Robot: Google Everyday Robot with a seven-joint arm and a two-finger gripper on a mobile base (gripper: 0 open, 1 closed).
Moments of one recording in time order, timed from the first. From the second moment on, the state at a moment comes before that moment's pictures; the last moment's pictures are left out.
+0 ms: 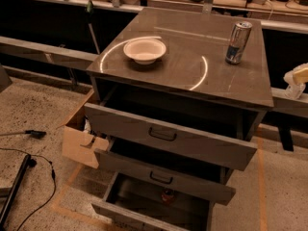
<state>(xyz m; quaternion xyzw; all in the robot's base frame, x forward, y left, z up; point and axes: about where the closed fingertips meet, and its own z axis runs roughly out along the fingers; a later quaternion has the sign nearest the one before) 0.563 -0.363 0.987 -0.38 0.77 0.01 0.51</state>
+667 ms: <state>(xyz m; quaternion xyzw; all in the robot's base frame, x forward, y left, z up) 0.653 -0.405 0.950 -0.25 0.78 -0.04 0.57</state>
